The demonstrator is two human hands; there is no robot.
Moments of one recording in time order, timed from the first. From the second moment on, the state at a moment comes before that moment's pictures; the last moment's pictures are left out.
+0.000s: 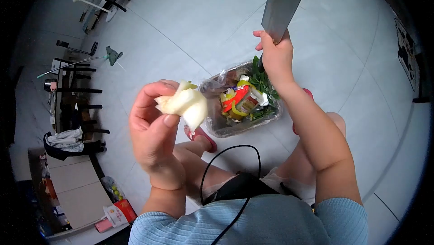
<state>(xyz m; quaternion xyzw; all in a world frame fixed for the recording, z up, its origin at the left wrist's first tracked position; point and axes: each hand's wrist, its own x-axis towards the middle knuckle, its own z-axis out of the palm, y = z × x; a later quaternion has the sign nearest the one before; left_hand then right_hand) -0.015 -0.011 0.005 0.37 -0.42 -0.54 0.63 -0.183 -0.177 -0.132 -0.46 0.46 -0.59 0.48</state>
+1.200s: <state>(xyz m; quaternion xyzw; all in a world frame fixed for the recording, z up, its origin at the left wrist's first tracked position) 0.000 -0.047 -0.050 0.22 -0.16 -0.77 0.57 -0.174 -0.168 -0.136 -0.46 0.44 -0.54 0.55</state>
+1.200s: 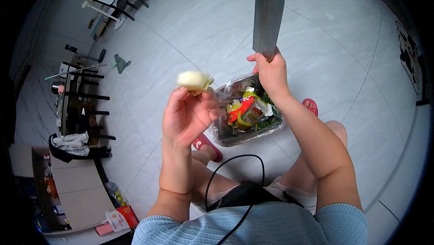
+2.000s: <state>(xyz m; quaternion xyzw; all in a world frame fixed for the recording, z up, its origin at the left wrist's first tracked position) -0.035 0.004 0.002 0.19 -0.33 -0.76 0.52 -0.173 -0.168 -0.137 -0.46 0.44 -0.53 0.56</state>
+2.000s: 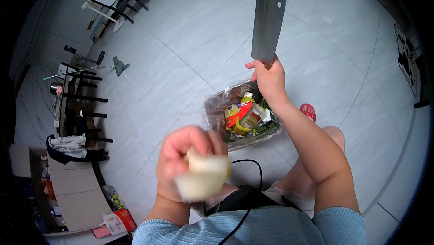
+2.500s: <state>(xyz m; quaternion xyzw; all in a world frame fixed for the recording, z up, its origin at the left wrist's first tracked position) -0.040 0.020 0.013 0.12 -0.48 -0.64 0.59 -0.169 -0.168 -0.144 -0.47 0.43 -0.53 0.56</state>
